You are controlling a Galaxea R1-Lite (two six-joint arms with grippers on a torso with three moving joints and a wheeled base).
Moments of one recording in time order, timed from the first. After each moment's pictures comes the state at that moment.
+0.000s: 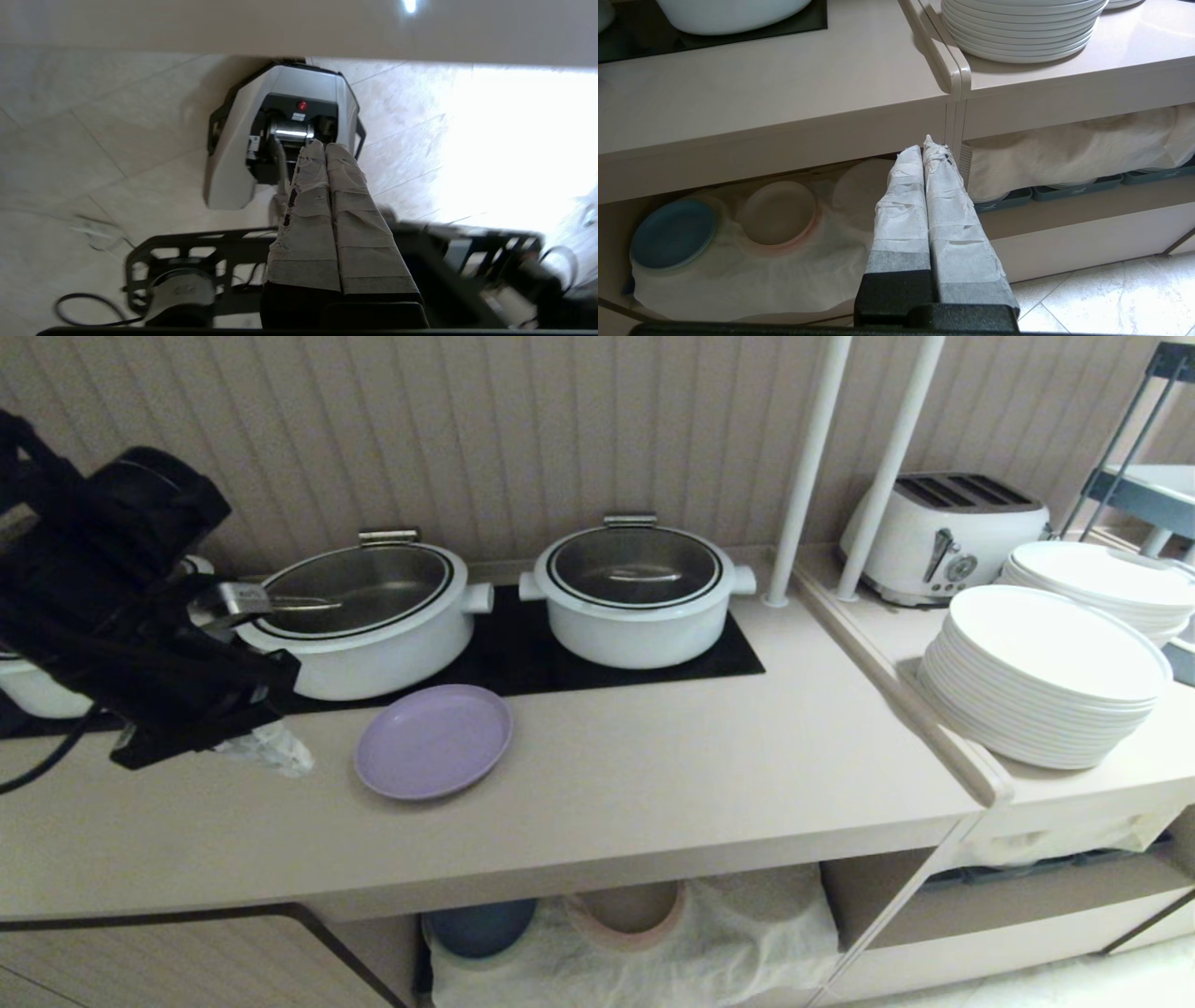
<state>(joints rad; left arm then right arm) -0.10 1.74 -1.71 1.18 -0.18 -0.34 0.00 0.00 0.00 -0.01 -0.05 0.08</state>
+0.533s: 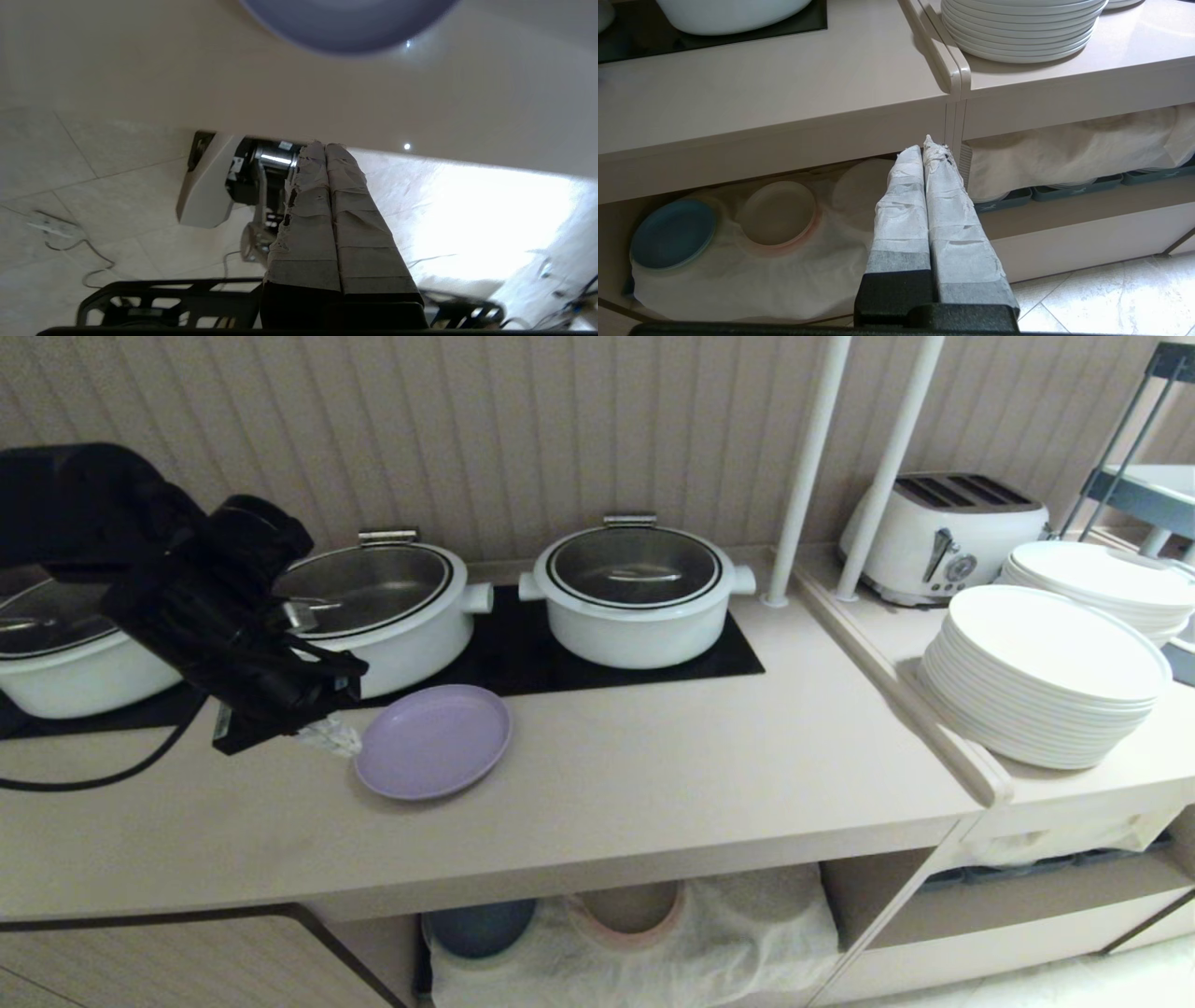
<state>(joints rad) -0.09 1.92 -1.76 1.03 -0.14 -0.48 0.00 0.00 0.00 -0.01 -0.05 0.08</state>
